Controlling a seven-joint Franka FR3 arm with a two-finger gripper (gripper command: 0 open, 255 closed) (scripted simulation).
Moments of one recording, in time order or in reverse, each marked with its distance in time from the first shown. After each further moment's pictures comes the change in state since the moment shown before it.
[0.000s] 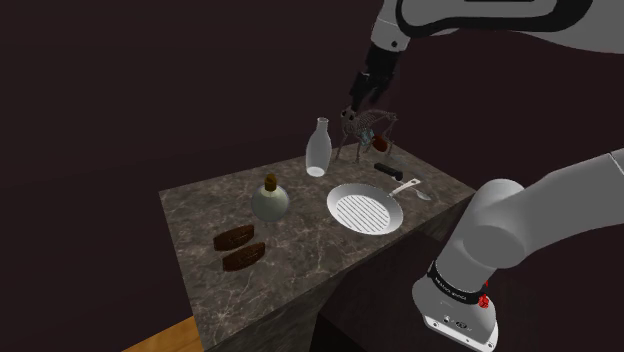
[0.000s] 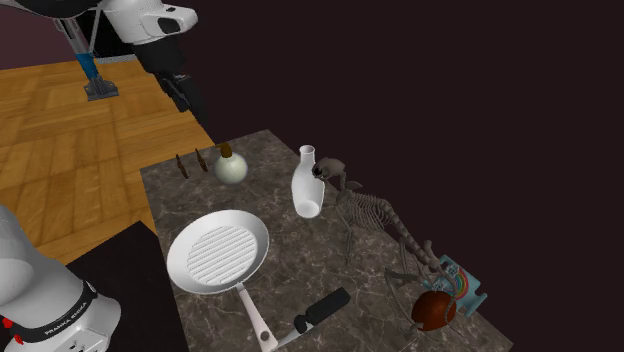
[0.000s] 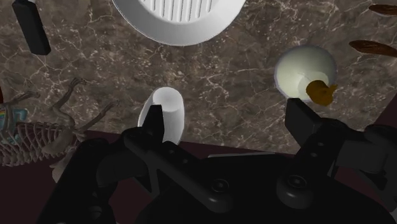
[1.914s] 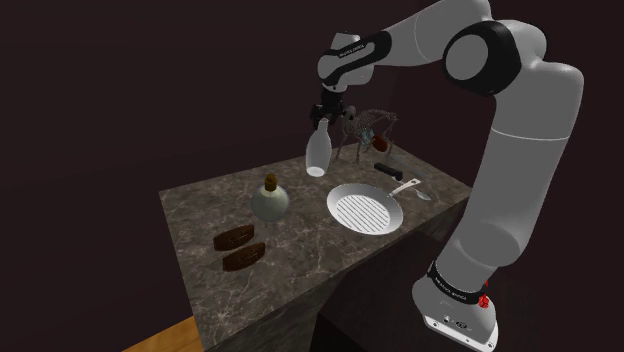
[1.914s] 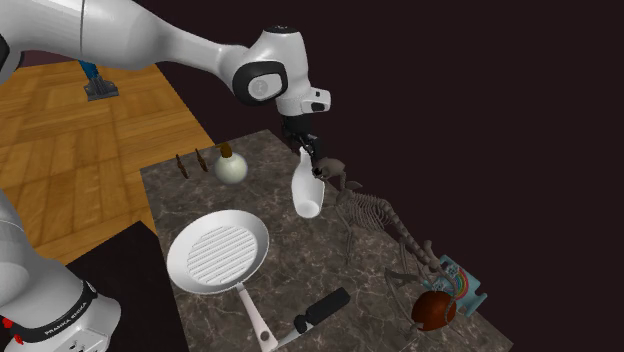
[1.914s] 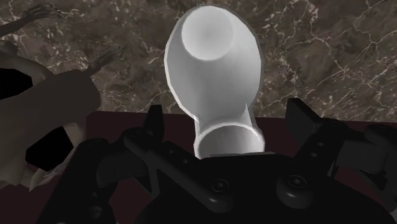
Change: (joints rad) arm -0.061 0.845 -0.175 0.420 0.205 0.388 -0.217
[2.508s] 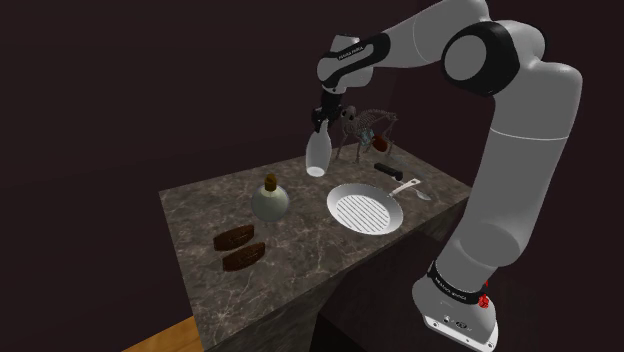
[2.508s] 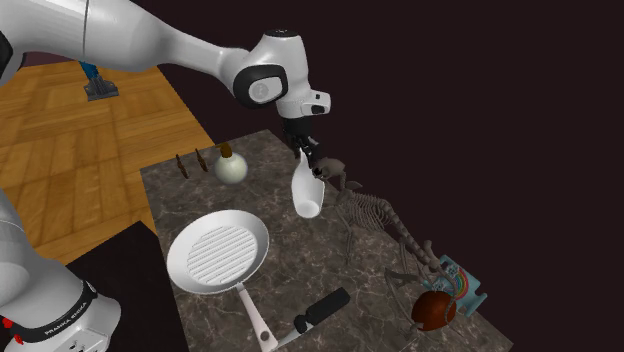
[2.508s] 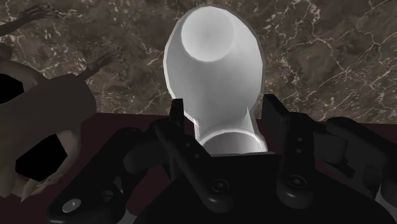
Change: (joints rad) arm 0.000 0.006 0.001 -0.008 0.003 0.015 -0.002
